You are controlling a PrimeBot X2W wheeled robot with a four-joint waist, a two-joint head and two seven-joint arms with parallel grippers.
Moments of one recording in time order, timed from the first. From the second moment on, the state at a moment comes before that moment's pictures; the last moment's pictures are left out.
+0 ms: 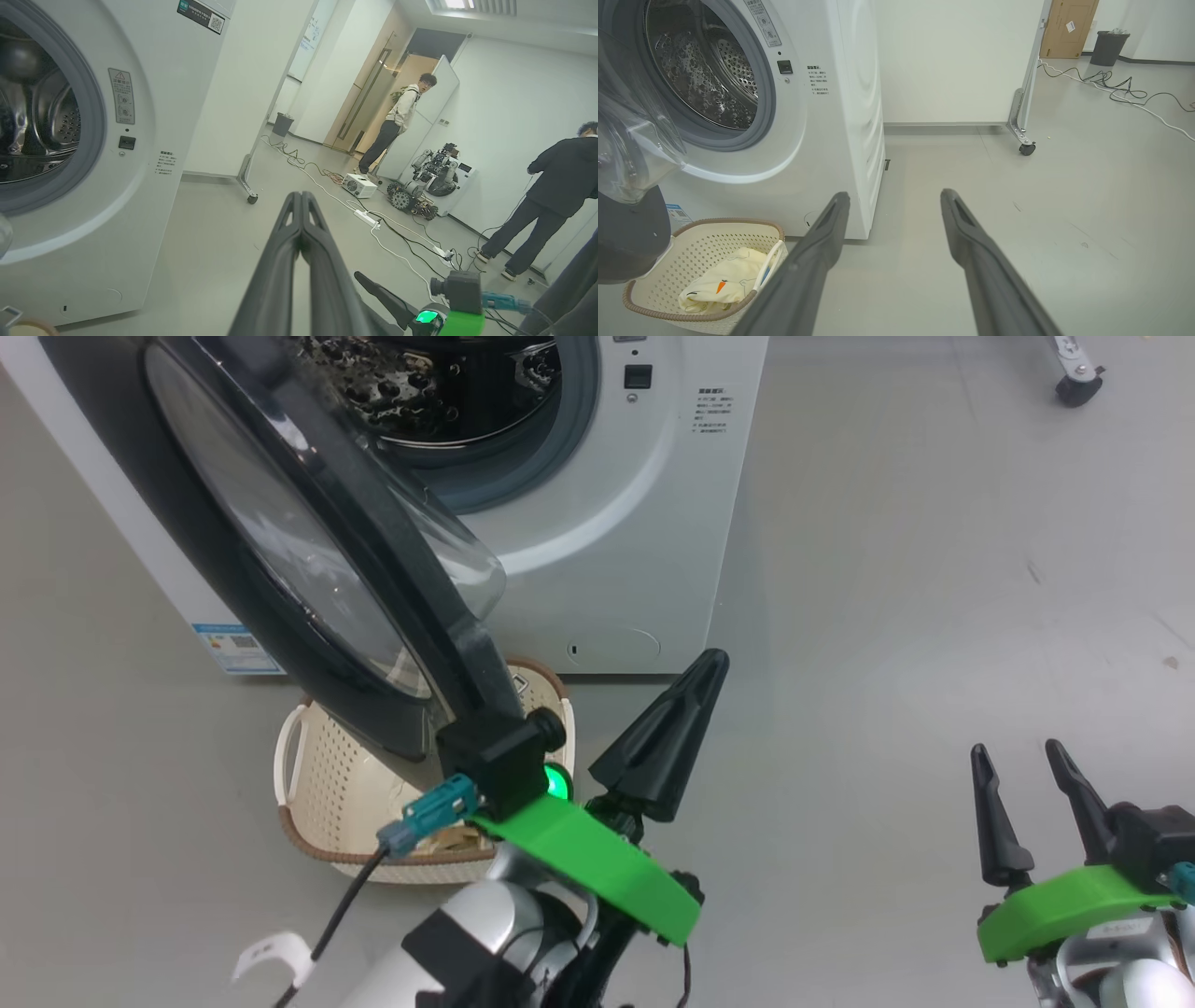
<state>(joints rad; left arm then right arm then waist) -0.44 0.05 -0.74 -0.12 -0.67 0.07 -0.03 0.04 -0.04 -0.12 0.09 0.08 0.13 -0.14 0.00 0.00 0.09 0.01</state>
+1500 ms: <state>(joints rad) -0.52 0.05 -0.63 0.19 -0.82 0.20 -0.13 0.03 -0.04 -0.14 0.11 0.11 0.13 -0.13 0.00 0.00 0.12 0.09</state>
